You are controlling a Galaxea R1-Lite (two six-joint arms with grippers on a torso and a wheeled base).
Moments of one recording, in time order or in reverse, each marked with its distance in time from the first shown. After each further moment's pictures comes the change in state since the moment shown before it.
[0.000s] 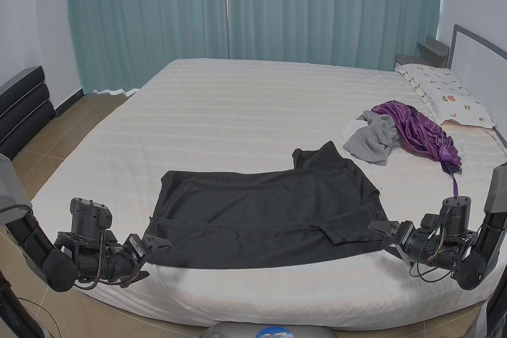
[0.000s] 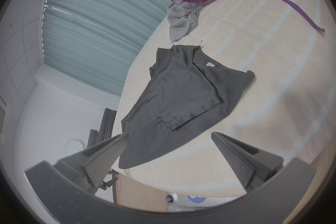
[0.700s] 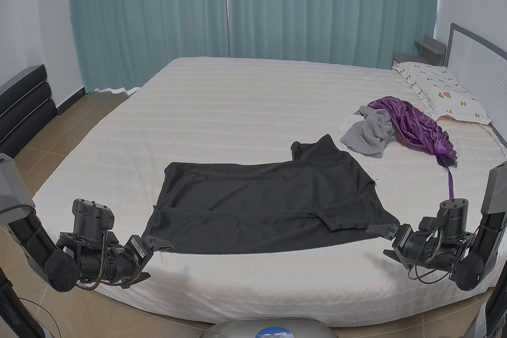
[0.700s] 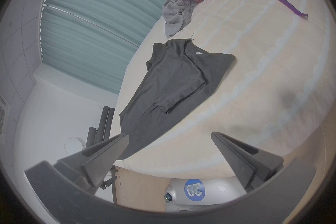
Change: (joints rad) left arm -0.006 0.017 -0.003 0.000 0.001 -0.004; right arm 0.007 0.025 0.003 -0.001 0.001 0.001
